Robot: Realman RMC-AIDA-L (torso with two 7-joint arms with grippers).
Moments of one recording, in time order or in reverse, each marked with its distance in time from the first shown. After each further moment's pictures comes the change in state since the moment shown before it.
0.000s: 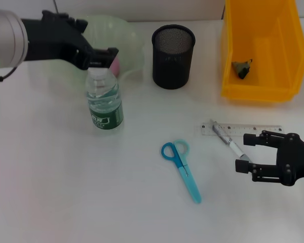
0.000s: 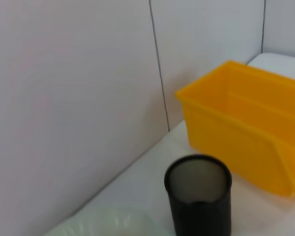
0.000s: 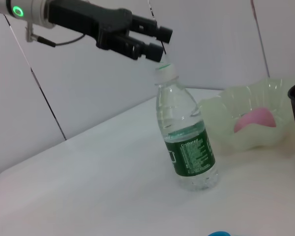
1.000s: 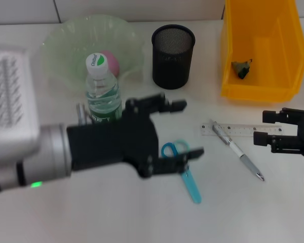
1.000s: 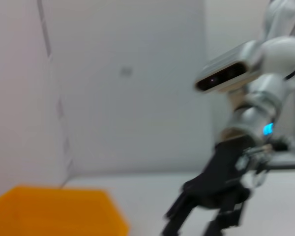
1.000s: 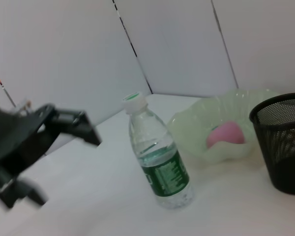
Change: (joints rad) left arm 0.260 0.002 0.155 -0.356 -0.951 -0.059 1.130; right arm -0.008 0.002 0.029 -0.267 -0.010 -0.058 0.315
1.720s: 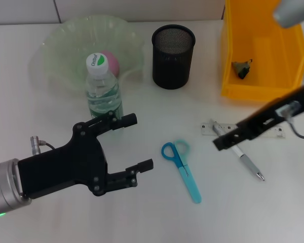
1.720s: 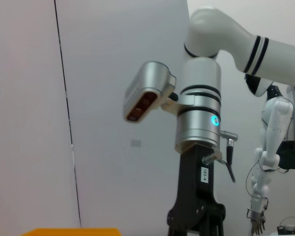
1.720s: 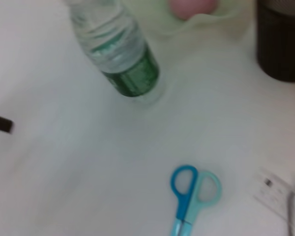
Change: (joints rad) left arm -0.189 0.005 -0.304 -0.850 -0.304 0.461 0.660; right arm 0.259 0.005 -0.561 -0.601 -0.486 -0.070 1.133
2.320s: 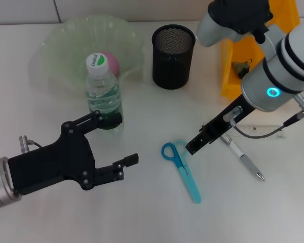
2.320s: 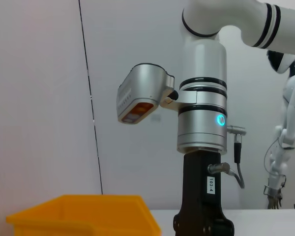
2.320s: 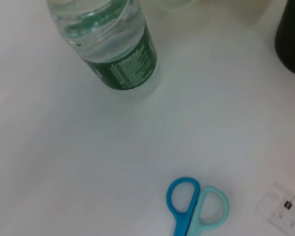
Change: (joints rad) left arm 0.002 0.002 -0.098 -0.007 0.087 -0.029 -0.026; right arm 0.181 0.011 -0.242 0.240 -0.102 0.177 0.159
